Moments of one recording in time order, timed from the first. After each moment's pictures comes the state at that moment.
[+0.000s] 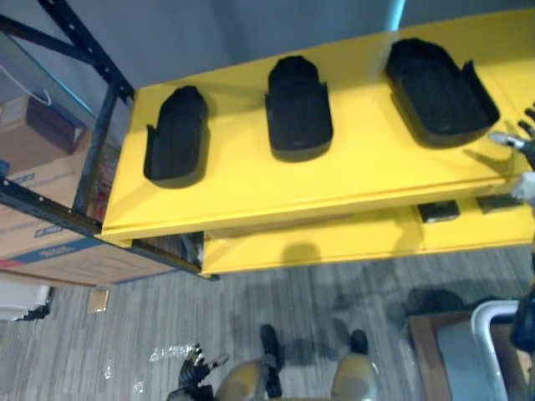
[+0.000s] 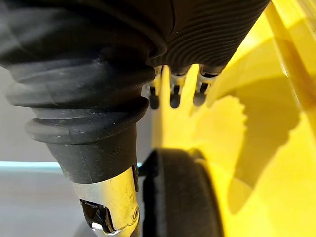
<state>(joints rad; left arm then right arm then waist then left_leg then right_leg) 0.21 0.07 -0.05 0.76 -0.32 -0.17 0.09 -0.78 -0.87 -0.25 0.87 0.38 -0.03 0.22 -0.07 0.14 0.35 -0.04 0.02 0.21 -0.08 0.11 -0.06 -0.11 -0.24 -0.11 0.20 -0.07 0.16</state>
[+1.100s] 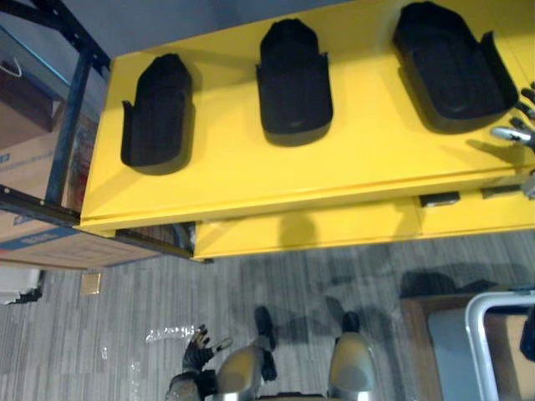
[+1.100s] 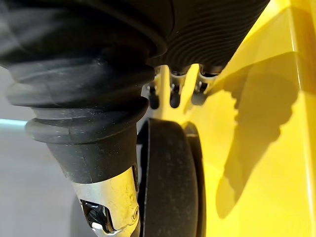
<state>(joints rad) 0.19 0.07 -0.05 0.73 -0.31 -0.17 0.07 -0.71 -0.89 -0.27 0.75 0.42 -0.07 0.37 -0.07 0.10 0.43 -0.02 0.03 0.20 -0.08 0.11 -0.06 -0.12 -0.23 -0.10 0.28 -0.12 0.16</state>
